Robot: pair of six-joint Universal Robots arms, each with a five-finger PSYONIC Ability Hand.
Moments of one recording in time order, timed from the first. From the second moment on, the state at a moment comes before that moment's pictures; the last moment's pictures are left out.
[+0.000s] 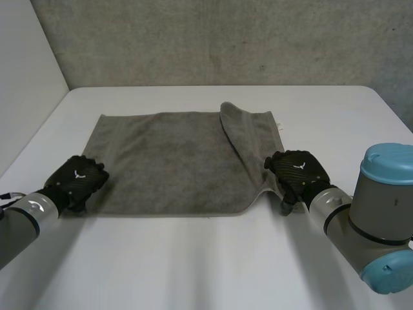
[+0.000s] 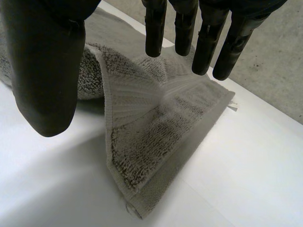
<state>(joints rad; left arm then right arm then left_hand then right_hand) 4.78 -1.97 -1.89 3.42 -1.03 3.98 1.97 -1.14 1.71 -0.23 1.42 2.85 0.51 0.50 0.50 0.50 0.34 0.35 0.34 0.33 0.33 0.16</state>
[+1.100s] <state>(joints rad) 4.74 -2.12 -1.67 3.33 -1.08 3.90 1.96 -1.14 1.71 -0.23 1.41 2.85 0.53 0.51 0.52 0.52 0.35 0.35 0.34 0.33 0.33 0.16</state>
